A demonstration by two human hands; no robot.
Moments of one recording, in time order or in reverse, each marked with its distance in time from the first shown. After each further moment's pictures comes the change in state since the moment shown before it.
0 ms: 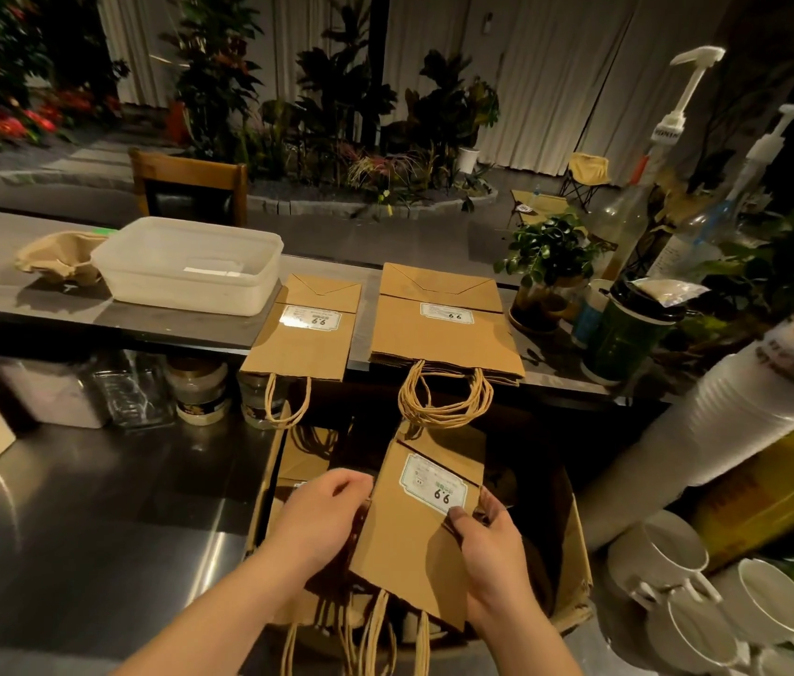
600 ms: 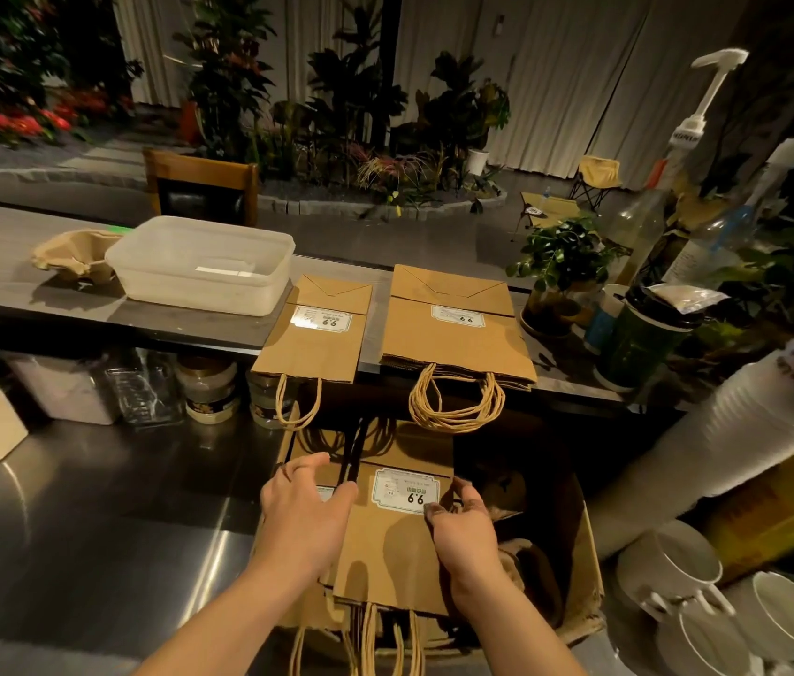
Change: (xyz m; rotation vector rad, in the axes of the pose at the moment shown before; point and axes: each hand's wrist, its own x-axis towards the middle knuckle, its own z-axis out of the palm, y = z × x) left_hand -0.001 -0.009 -0.010 0.136 0.251 -0.004; right_hand 0.014 0.004 0.036 -0.214 -0.085 -0.037
